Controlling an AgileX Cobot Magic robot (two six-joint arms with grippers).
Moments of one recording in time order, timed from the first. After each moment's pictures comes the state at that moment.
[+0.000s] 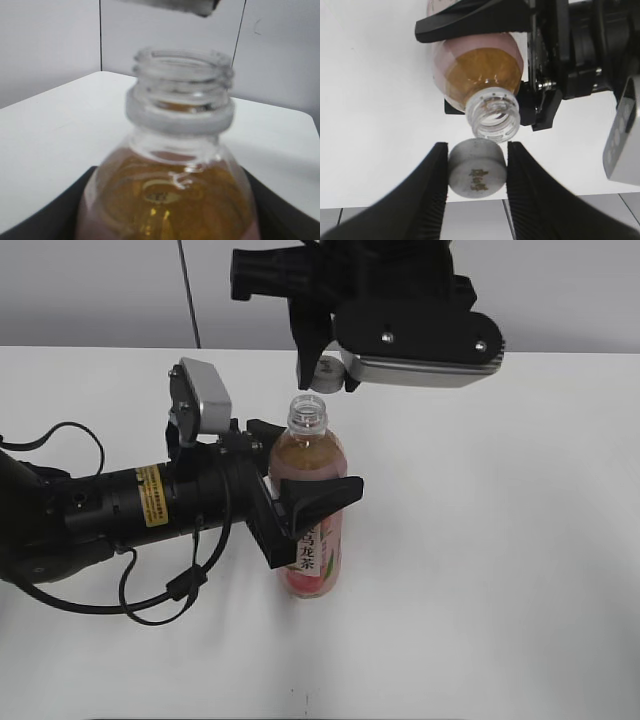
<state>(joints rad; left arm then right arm) -0.47 1.99 -0.70 0.83 -1.21 -0.34 0.75 1.85 -1.78 0.06 1.22 -2.69</state>
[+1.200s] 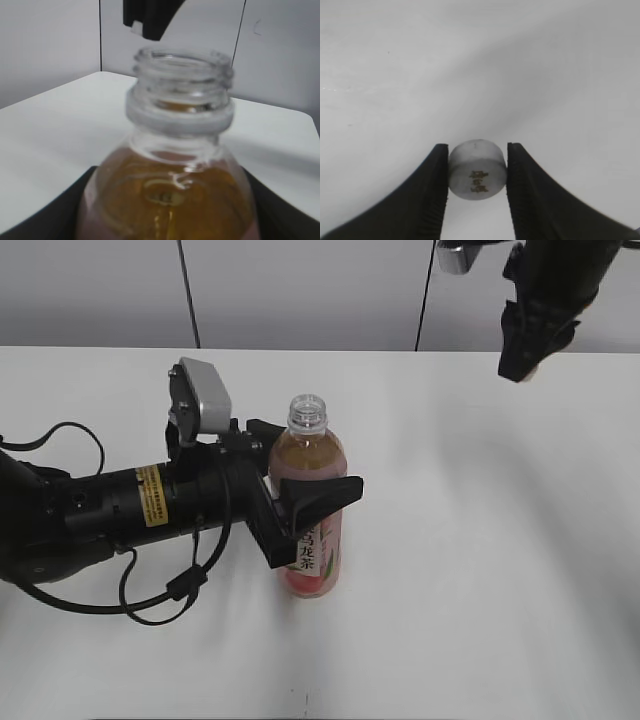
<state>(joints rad) -0.47 1.99 -0.70 0.83 -1.21 -0.34 0.32 1.90 -1.74 -0.01 1.22 -0.94</state>
